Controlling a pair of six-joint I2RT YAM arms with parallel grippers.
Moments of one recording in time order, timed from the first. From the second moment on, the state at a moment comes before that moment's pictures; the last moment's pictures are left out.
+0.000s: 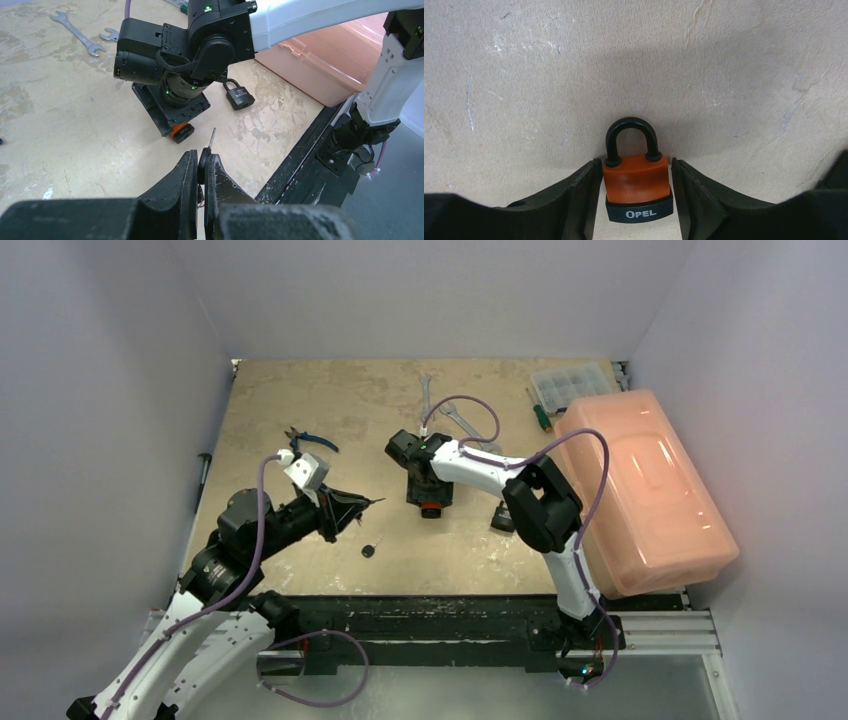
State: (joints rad) left arm -0.58 0.52 0.74 -0.39 0.26 -0.22; right arm 0.83 2.14 1.65 -0.89 0.34 0.91
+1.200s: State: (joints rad) left arm -0.58 0.50 0.67 -0.28 0.14 -0.22; right arm 0.82 1.69 1.30 -0.65 0.37 1.06
